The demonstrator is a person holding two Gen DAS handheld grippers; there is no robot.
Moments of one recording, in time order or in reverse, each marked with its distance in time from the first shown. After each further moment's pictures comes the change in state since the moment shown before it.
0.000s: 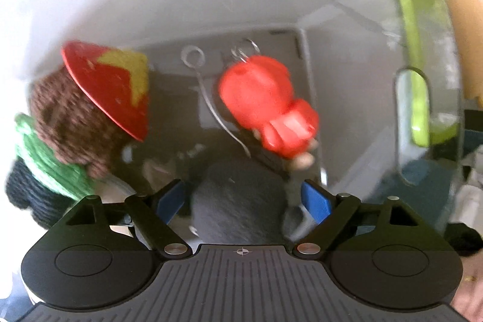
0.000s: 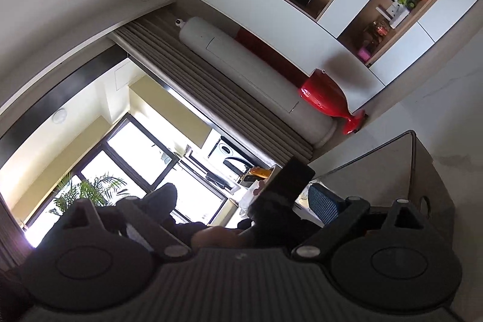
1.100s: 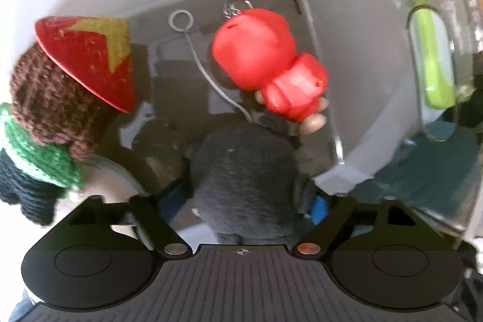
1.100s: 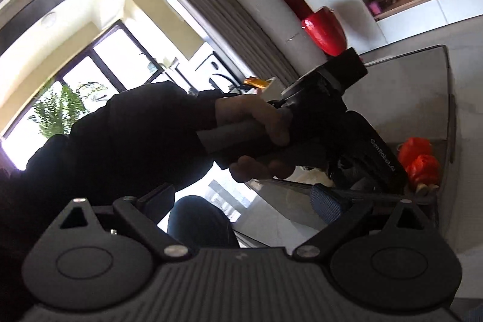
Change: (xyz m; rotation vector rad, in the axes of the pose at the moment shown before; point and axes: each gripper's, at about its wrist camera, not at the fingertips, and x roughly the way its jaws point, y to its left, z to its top) left arm -0.052 0.051 -0.019 0.084 0.071 0.030; right arm 0.008 0.084 -0.076 -0.179 0.316 -0.135
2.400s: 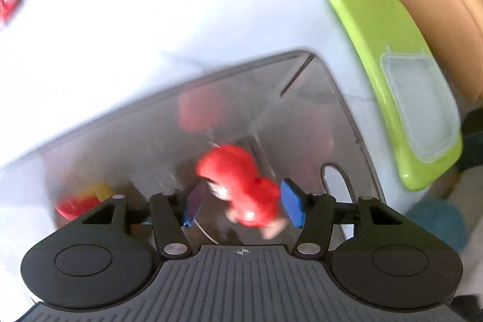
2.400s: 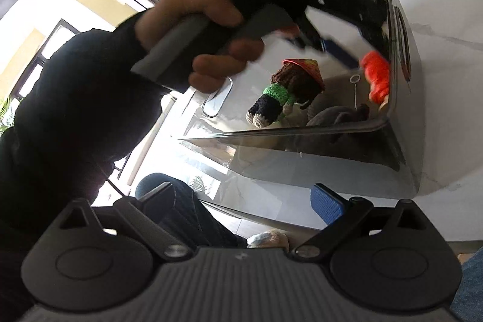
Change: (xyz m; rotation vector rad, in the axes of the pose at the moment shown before) left arm -0.007 -0.154 0.066 0.136 -0.420 0.187; right arm 0.022 -0.036 -0.009 0.212 0.157 -0.111
